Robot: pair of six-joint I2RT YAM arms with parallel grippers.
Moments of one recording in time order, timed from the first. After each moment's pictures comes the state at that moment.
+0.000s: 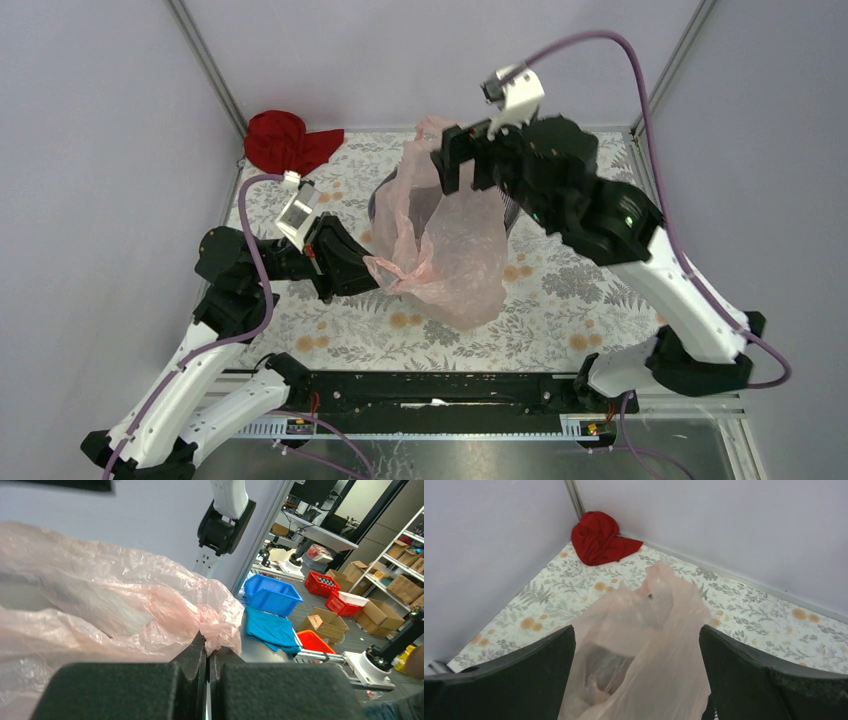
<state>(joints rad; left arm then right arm) -0.58 0.72 0.97 0.17 1.03 -0.71 0.99 1.41 1.99 -0.74 0.44 0.15</state>
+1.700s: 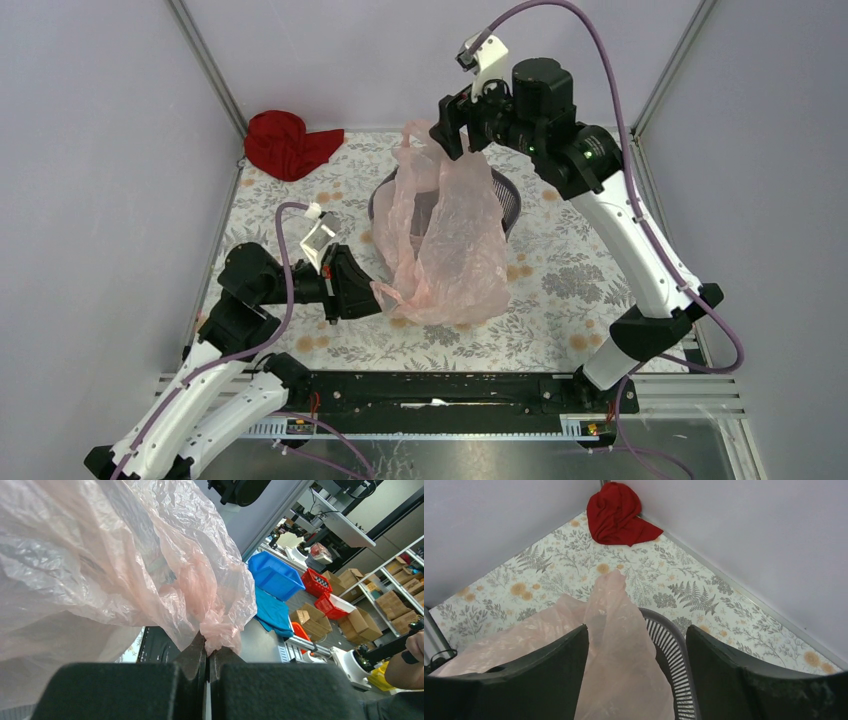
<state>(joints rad) -0.58 0.60 0.80 -0.06 0.98 -0.65 0.65 1.61 2.10 -0.72 -0.12 -0.04</state>
